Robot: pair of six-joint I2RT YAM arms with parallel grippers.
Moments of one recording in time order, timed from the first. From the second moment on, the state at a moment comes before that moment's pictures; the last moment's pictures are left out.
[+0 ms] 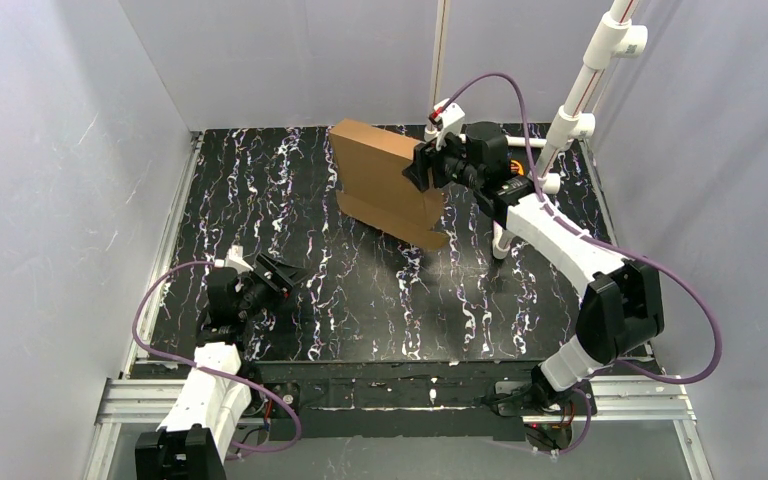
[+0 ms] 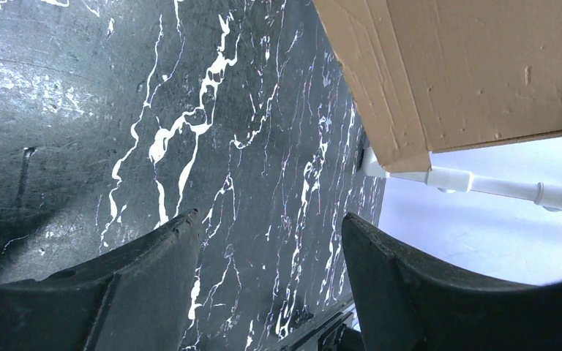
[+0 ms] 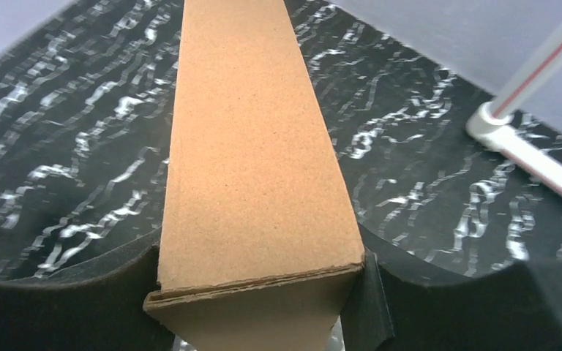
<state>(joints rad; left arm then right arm) 0.06 0.72 0.16 0.06 0.53 -0.98 0.50 1.56 1.30 -0.01 -0.30 0.03</state>
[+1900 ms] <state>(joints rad) 0.08 0.64 0.29 -0.23 0.46 -0.84 1.48 1.63 0.97 0.01 0.37 -0.70</state>
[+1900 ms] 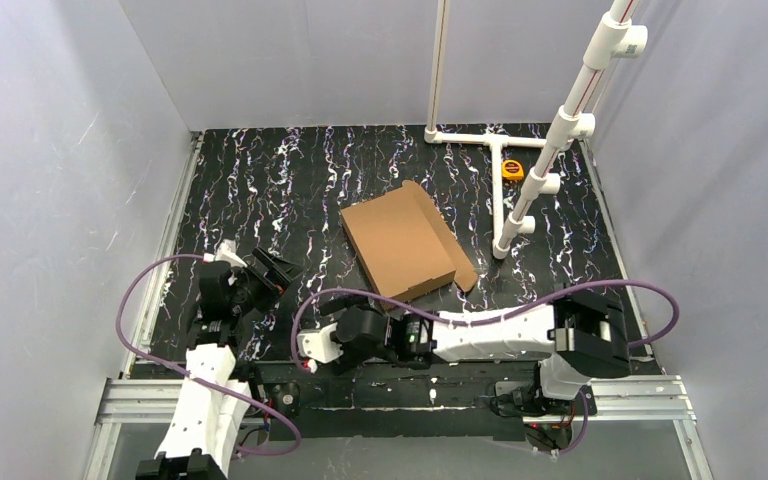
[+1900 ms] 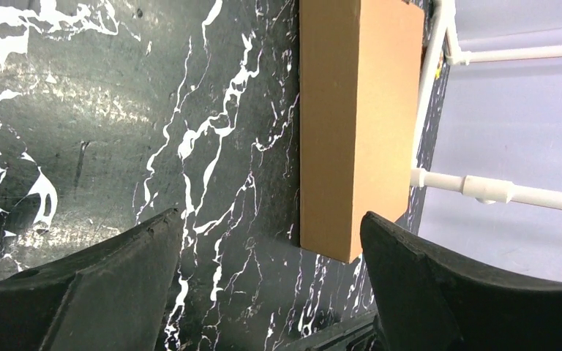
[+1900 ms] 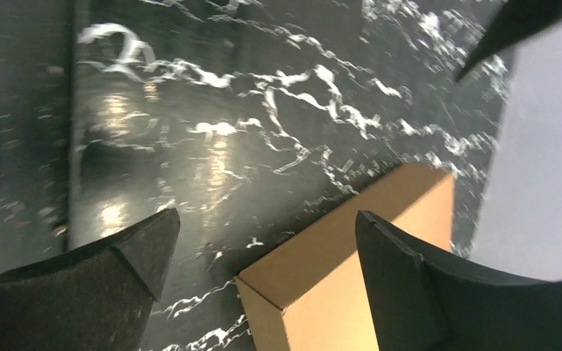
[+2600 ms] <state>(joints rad) -0.13 0.92 0.37 -0.16 0.51 -0.86 0.76 1.40 0.92 -0.26 0.09 -0.56</state>
